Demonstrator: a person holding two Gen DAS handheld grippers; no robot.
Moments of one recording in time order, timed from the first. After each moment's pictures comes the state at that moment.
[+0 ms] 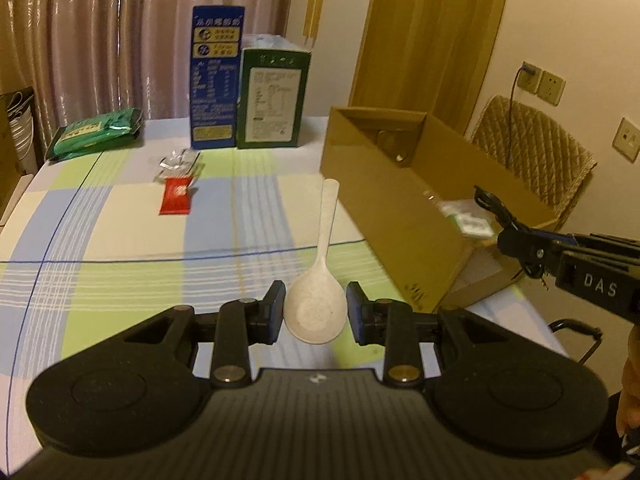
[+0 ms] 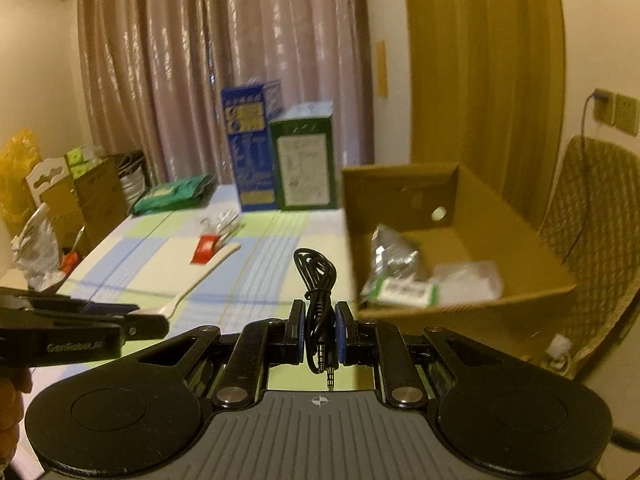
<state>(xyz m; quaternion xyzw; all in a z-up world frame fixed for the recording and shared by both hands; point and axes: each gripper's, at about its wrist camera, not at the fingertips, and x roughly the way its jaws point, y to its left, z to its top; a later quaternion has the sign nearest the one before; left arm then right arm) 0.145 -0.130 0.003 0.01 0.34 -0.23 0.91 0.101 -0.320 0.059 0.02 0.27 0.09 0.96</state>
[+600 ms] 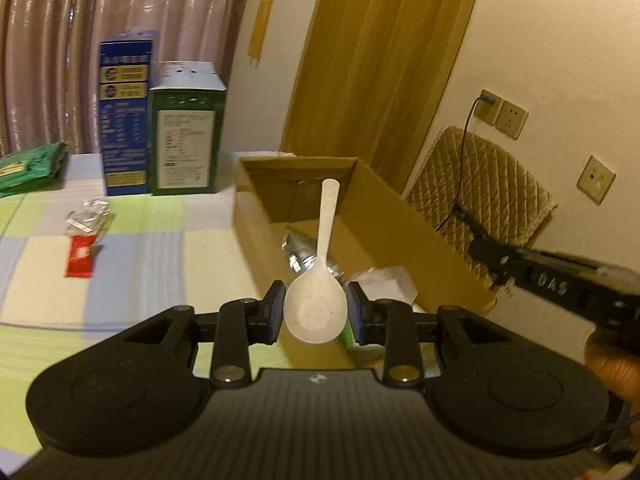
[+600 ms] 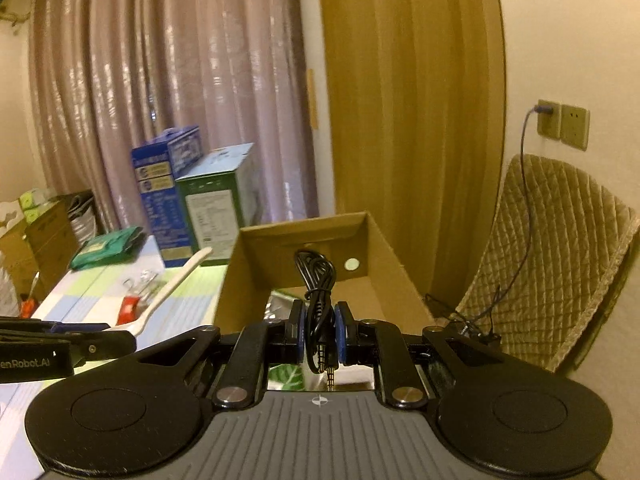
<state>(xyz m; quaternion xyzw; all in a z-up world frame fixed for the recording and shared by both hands) 0.194 -0.239 0.042 -0.03 0.33 -0.29 0.90 0.162 -0.422 0.101 0.04 0.25 0.03 0.97</state>
